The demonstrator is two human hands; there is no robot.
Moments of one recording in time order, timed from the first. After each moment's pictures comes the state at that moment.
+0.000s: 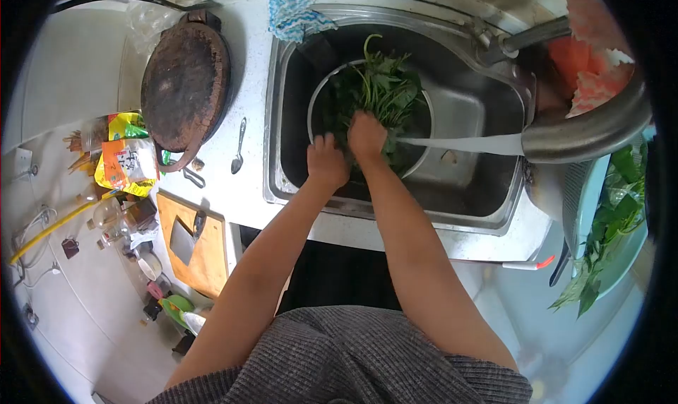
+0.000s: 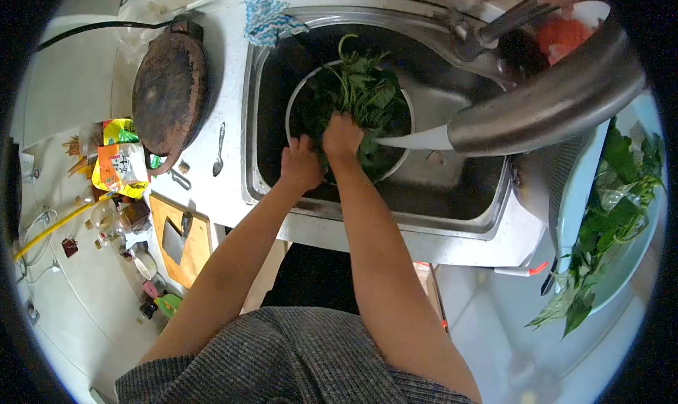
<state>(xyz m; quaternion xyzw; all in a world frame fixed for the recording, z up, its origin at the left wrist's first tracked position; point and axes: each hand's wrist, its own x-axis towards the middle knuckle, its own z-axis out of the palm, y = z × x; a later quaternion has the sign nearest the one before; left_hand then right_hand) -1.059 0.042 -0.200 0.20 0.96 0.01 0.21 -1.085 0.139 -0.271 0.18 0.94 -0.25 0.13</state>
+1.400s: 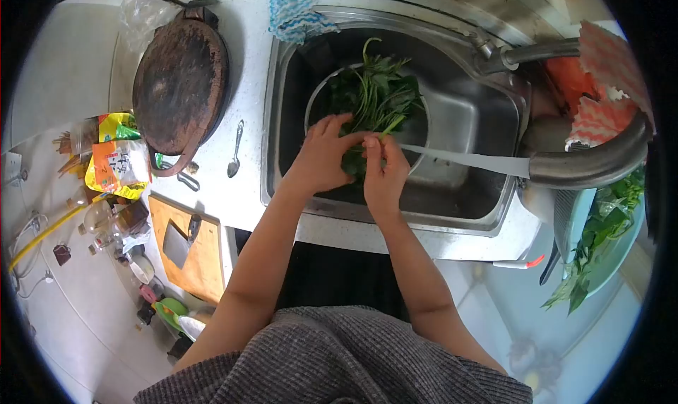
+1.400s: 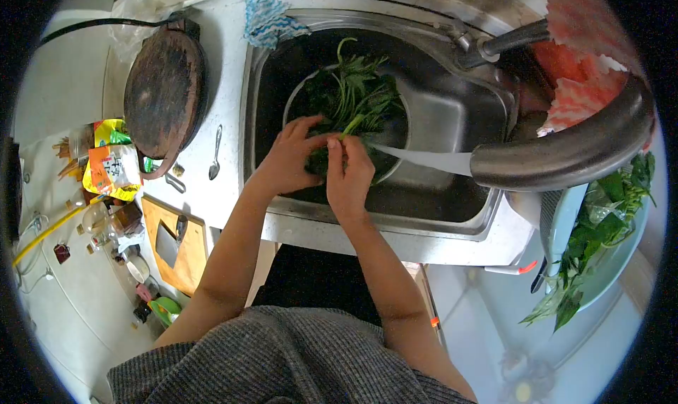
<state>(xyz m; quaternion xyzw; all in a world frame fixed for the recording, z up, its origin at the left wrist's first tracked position) -1.101 0.035 -0.117 0.27 0.90 0.30 0.18 -1.040 0.156 -0.136 0.21 0.78 -0.58 -0.09</state>
